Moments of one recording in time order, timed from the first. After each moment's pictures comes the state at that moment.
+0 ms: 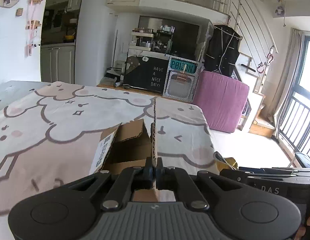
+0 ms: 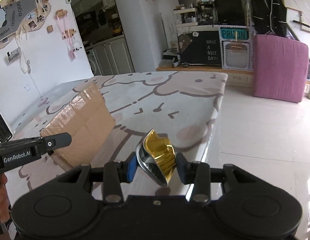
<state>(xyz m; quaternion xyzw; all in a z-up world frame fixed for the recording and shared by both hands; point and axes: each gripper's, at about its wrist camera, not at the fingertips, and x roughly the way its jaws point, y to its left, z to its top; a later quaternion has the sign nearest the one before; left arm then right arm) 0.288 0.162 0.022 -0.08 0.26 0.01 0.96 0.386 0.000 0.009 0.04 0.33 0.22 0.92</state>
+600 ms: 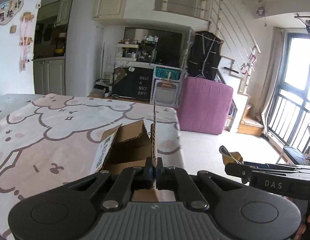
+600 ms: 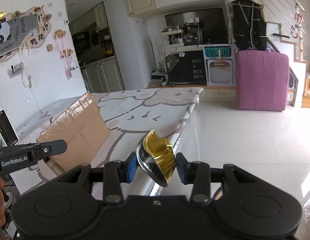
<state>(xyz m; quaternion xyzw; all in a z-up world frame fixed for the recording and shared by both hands) 0.200 0.101 0.046 -0.06 0.23 -0.03 0.97 0.284 -0.065 0.031 0.05 0.27 0.19 0.94</state>
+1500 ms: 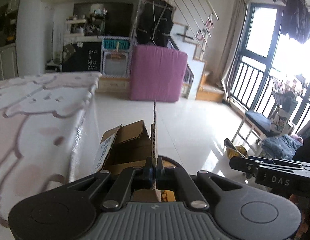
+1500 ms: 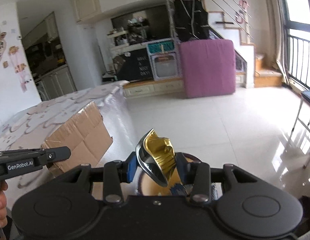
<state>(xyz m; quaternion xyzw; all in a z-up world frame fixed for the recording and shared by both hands) 0.235 -0.069 -0.020 -0.04 0.31 -0.15 0.94 0.232 -0.237 -0.011 0.09 0.29 0.05 0.95</state>
